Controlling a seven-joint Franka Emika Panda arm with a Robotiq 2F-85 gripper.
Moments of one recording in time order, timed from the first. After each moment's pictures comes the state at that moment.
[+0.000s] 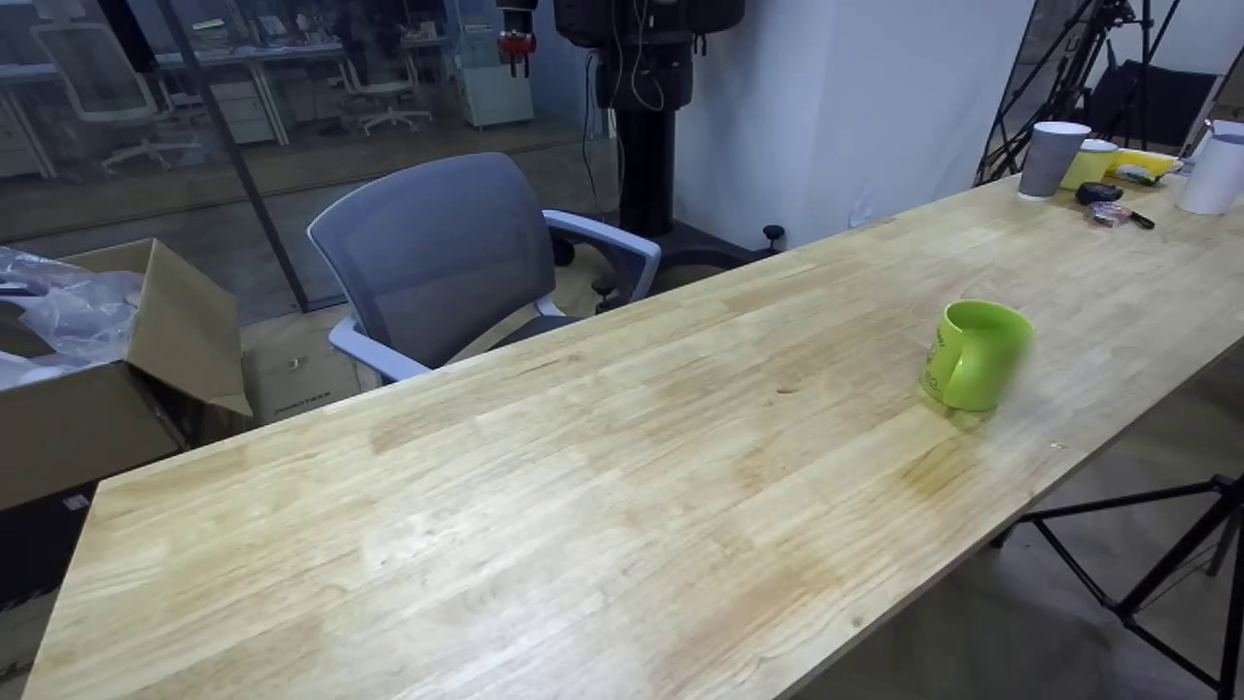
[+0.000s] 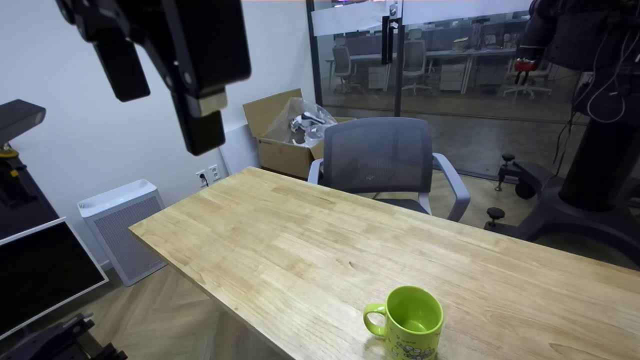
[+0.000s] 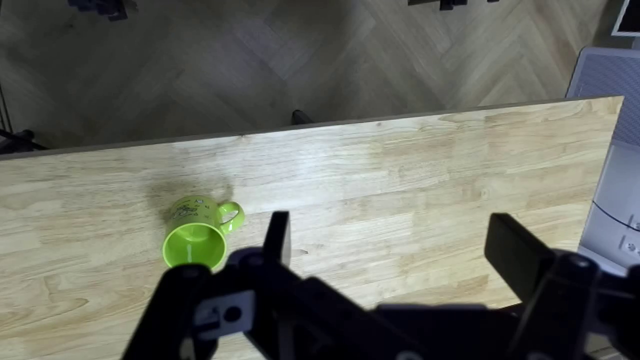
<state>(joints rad) -0.10 -0.84 -0.34 -2.63 0.04 1.83 -0.28</state>
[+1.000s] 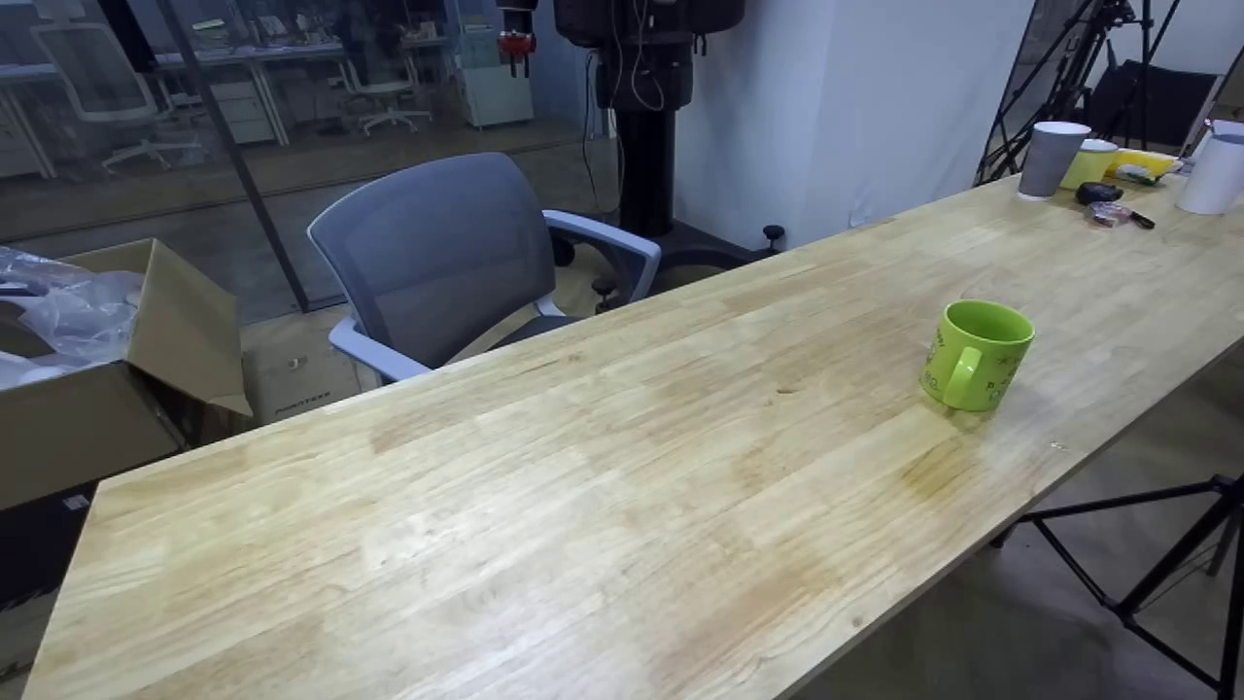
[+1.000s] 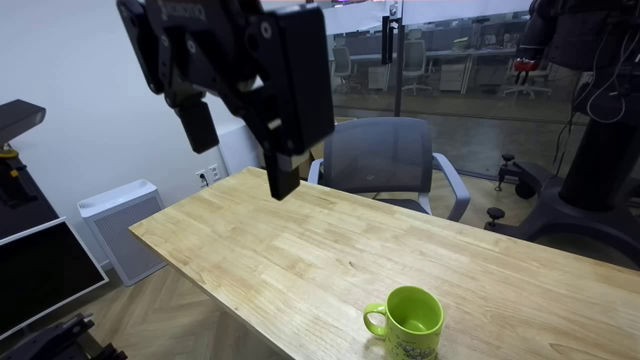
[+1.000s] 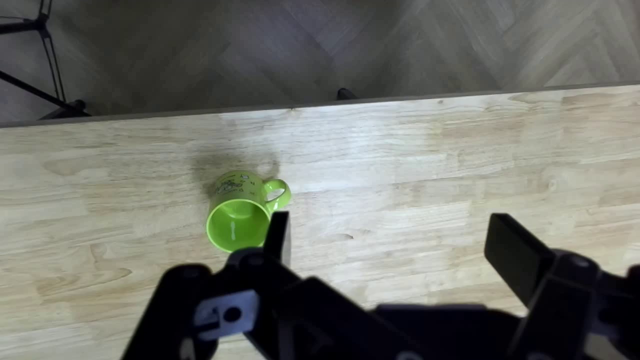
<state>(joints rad) -0.13 -0.75 -0.32 -2.70 -0.02 2.05 -0.31</state>
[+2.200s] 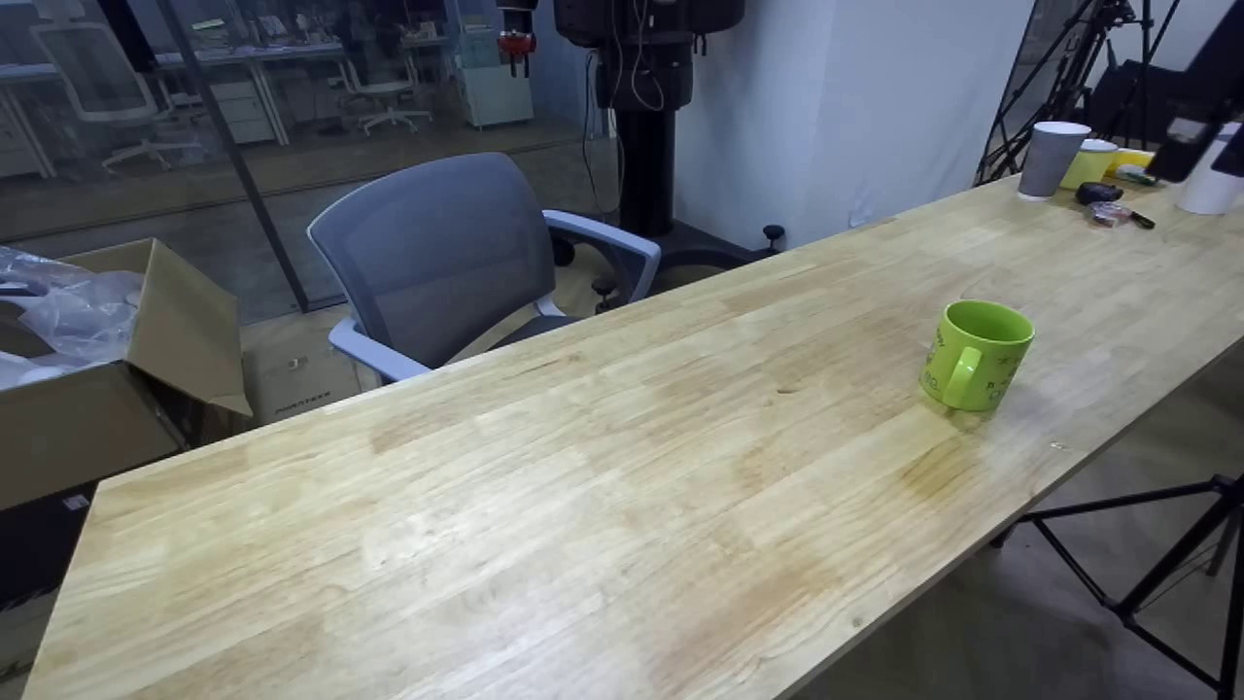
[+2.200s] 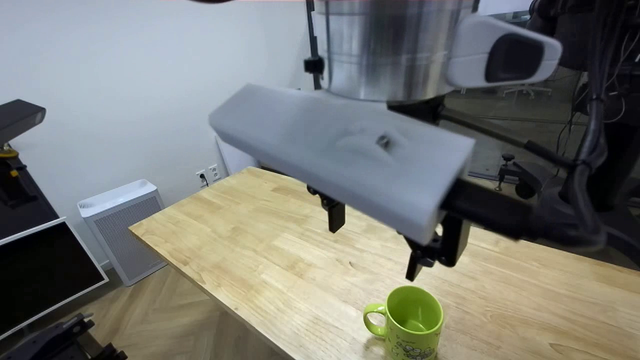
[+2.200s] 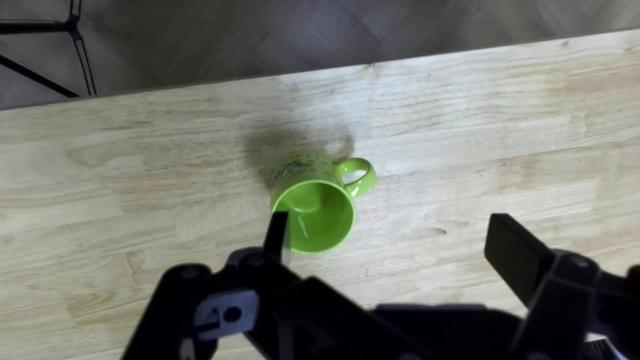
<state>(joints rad) -0.15 -0.19 -0.34 -2.56 0.10 2.42 -0.42</state>
